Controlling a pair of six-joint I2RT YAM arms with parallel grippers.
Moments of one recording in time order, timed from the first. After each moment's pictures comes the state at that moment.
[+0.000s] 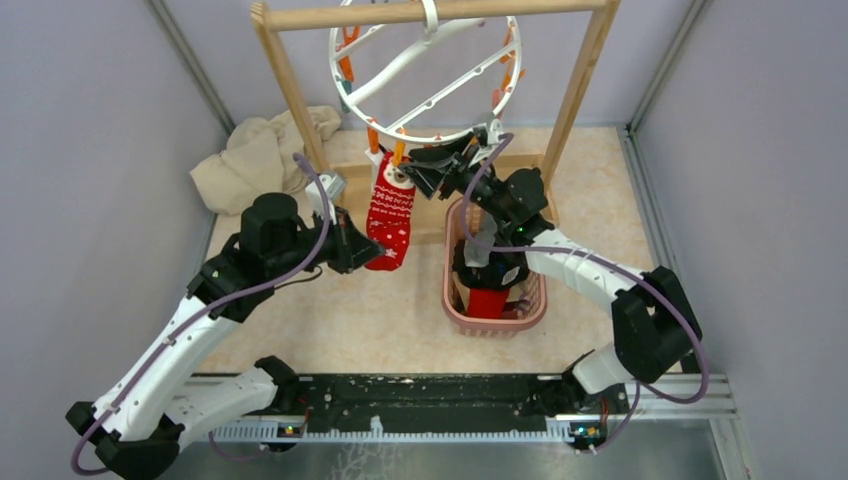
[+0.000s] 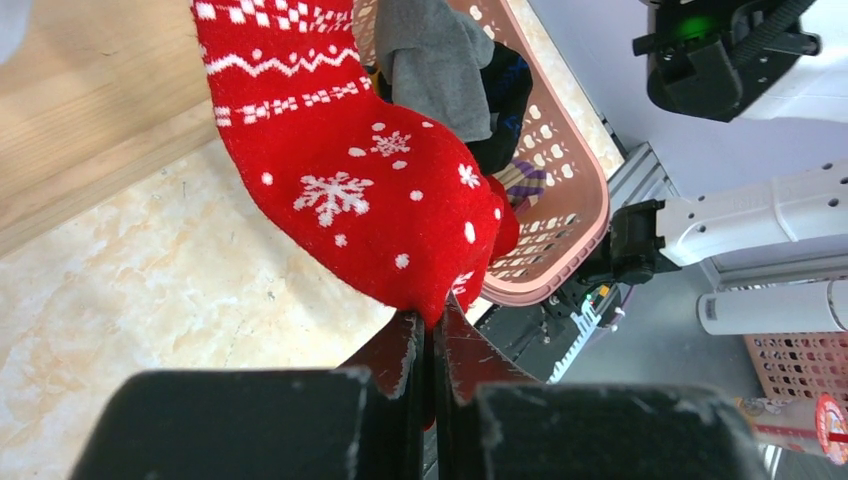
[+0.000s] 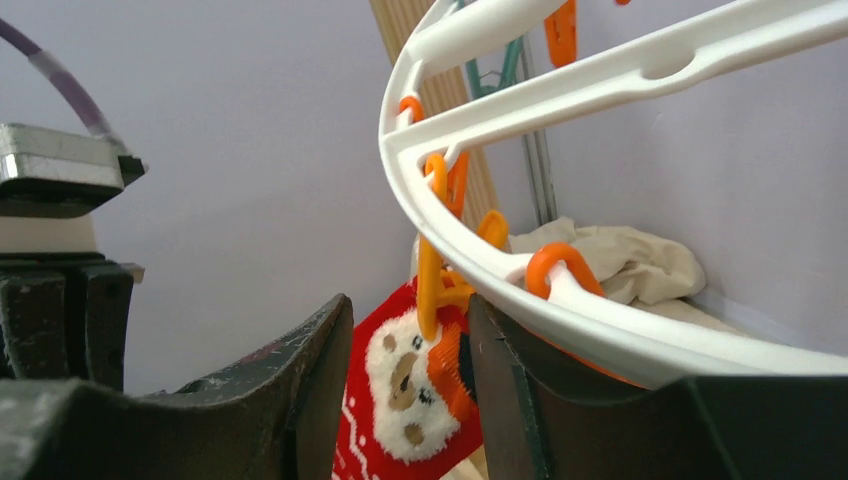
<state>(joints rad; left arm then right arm) -0.66 0.90 1.10 -0.57 0.28 -0.45 0.61 1.45 0.98 0.89 -0.43 0.44</state>
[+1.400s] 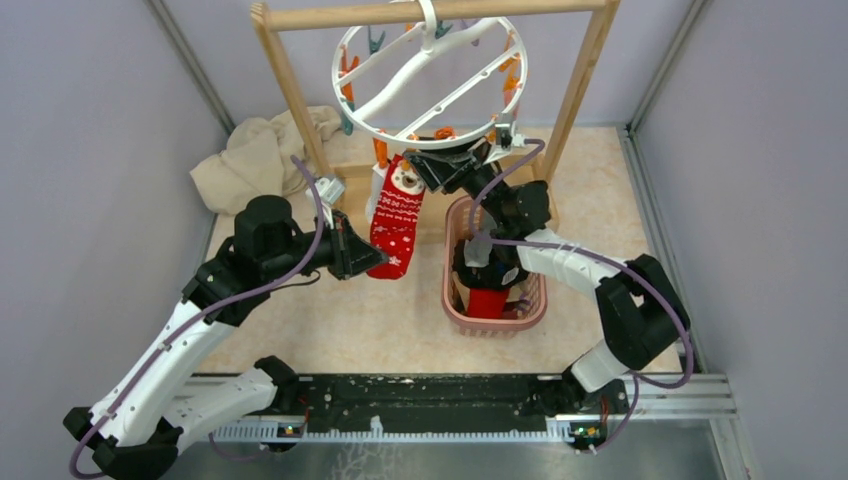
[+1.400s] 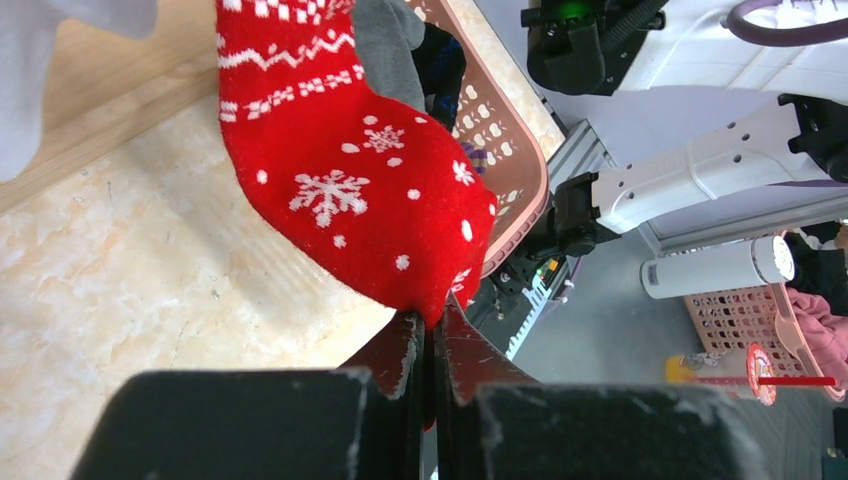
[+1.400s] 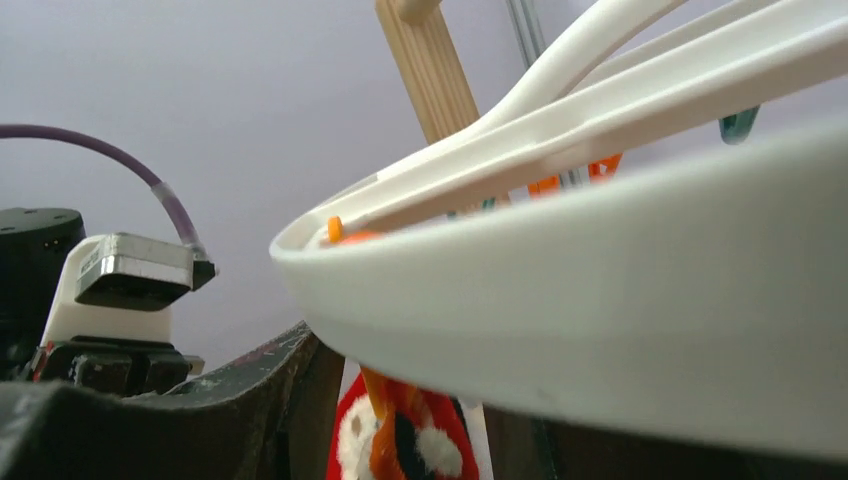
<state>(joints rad) -0.66 0.87 1.10 -0.56 0.40 -0.49 0.61 1.52 0.94 1.27 -0.36 0.65</state>
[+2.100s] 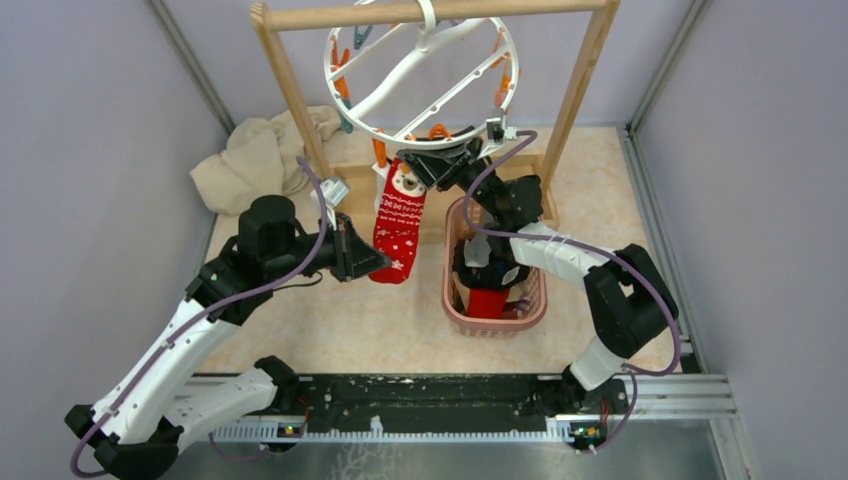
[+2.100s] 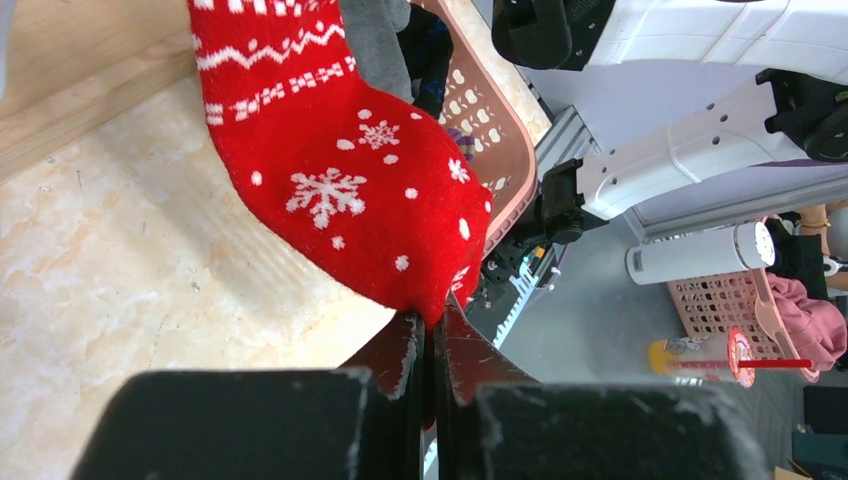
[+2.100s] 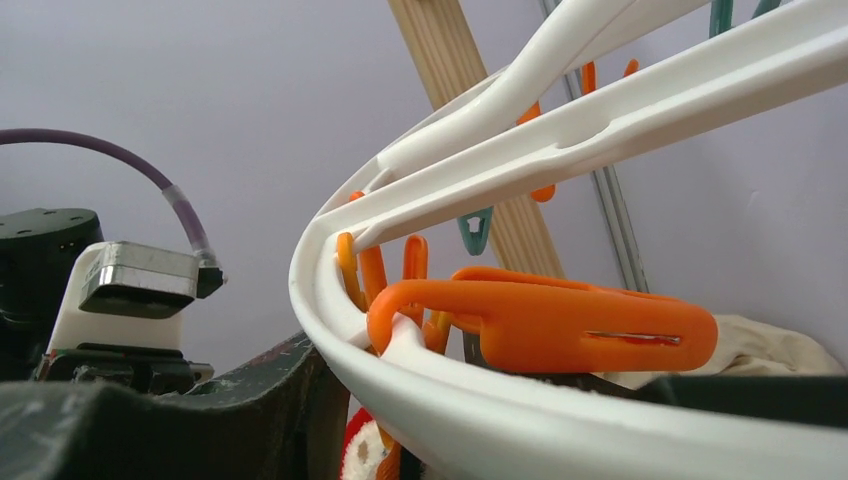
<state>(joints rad) -0.66 0.88 1.09 -0.56 0.44 -0.50 0.60 1.60 1.01 1.30 -0.42 0.73</state>
